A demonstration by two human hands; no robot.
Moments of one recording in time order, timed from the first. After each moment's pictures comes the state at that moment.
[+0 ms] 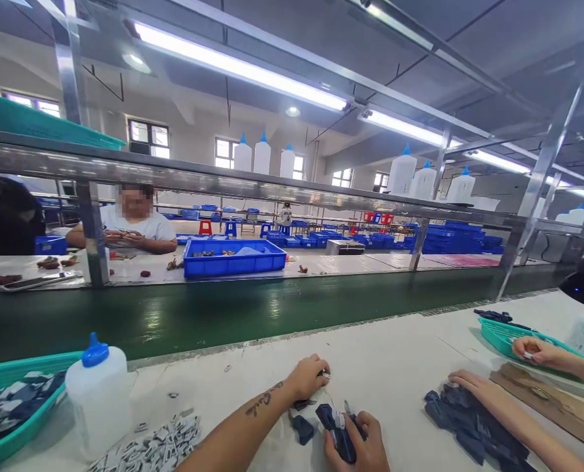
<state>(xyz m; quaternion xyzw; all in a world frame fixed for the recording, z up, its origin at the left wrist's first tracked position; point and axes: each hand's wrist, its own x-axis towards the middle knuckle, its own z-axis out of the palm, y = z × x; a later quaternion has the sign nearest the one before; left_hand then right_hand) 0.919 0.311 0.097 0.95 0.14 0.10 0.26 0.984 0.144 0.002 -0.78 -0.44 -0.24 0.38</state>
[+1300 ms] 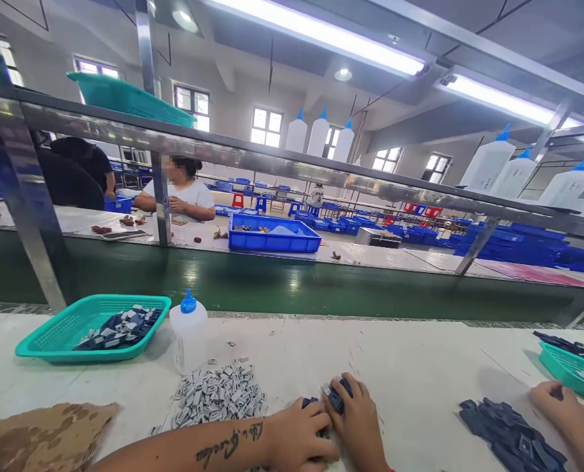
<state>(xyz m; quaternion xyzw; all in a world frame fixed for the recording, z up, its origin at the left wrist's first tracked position) 0.758 0.258 0.074 0.99 -0.07 0.08 0.08 0.936 0.177 0.026 -0.80 -0.55 -0.12 0.18</state>
